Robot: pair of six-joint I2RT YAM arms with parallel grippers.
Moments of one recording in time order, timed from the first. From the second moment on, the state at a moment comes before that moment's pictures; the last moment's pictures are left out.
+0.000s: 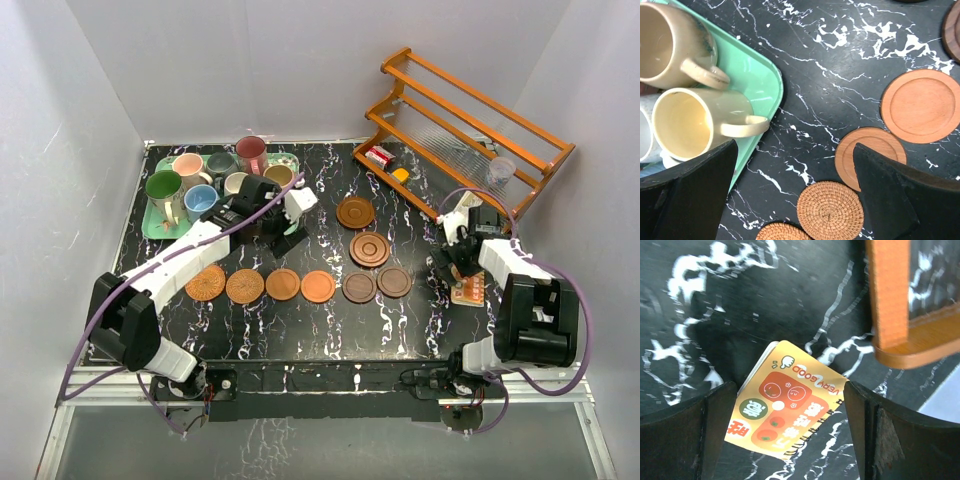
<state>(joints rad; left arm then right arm) -0.55 1.47 1.14 -0.48 0.12 0.51 -0.15 1.43 0.75 -0.47 -0.03 -0.61</state>
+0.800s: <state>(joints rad) -0.35 1.43 1.15 -0.48 0.12 0.42 0.02 1.45 0.97 -0.54 -0.23 -0.59</state>
